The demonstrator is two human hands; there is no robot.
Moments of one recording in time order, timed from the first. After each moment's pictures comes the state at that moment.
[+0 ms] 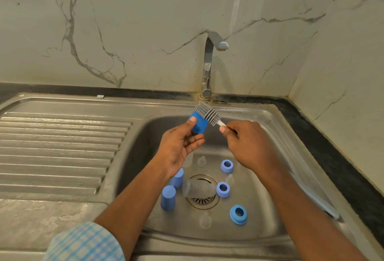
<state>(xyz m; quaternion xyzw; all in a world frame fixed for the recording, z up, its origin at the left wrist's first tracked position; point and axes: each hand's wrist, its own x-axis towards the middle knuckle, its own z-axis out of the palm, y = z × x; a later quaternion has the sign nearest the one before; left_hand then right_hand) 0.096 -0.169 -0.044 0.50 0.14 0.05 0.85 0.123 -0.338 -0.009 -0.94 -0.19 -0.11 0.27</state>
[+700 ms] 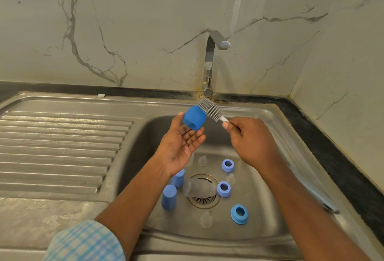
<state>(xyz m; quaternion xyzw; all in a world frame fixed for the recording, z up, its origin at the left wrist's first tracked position) 0.096 -0.164 -0.043 0.39 0.14 -0.01 0.91 0.127 -0.338 -0.009 -0.93 -0.20 -0.14 0.28</state>
